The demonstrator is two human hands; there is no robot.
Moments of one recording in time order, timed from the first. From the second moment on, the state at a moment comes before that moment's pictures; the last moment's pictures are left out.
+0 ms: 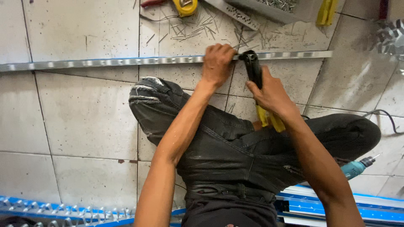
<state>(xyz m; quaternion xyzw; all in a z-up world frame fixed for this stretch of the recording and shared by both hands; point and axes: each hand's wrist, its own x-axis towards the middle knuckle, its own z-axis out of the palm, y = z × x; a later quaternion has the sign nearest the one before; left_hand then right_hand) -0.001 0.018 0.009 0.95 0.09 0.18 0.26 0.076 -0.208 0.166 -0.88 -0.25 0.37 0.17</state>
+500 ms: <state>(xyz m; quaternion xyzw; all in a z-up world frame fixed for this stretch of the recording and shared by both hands) -0.018 -0.088 0.039 0.32 0.31 0.07 0.89 0.034 -0.168 0.216 -0.84 -0.27 0.37 0.28</state>
